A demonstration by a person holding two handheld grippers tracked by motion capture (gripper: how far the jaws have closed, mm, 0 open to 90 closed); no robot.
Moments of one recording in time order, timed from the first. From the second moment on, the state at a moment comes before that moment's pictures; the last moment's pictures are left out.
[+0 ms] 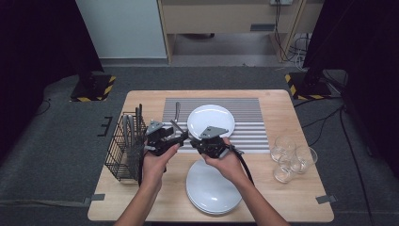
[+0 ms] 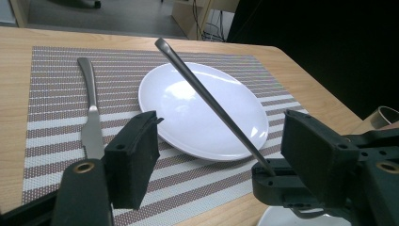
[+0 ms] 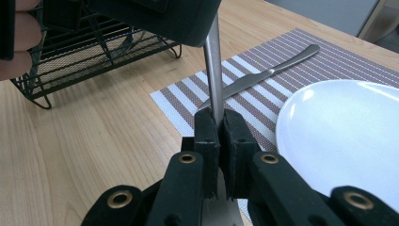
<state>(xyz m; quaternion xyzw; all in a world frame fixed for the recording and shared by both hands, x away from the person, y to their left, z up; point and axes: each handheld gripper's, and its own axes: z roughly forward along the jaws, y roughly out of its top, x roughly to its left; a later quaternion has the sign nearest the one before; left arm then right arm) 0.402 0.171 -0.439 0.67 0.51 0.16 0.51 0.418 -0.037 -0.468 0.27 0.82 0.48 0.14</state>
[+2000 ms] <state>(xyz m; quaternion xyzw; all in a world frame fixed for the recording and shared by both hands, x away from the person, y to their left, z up) 0.395 0.167 -0.470 0.70 0.49 0.14 0.50 0.437 -0.087 -0.475 0.35 0.80 0.47 0.16</state>
